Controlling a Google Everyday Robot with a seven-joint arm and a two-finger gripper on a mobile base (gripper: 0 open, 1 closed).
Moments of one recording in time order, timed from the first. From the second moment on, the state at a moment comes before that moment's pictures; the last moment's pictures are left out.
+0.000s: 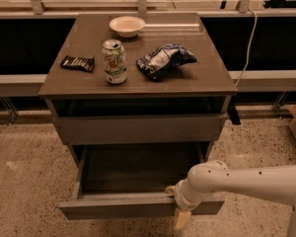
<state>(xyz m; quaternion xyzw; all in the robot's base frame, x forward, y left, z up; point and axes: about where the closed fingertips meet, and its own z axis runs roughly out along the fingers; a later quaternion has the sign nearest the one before) 0.447 -0.107 0.392 -0.75 0.64 0.11 0.14</state>
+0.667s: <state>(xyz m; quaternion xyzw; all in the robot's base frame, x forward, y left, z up) 0.449 -0.131 0.449 -0.75 0.63 0.07 0.19</state>
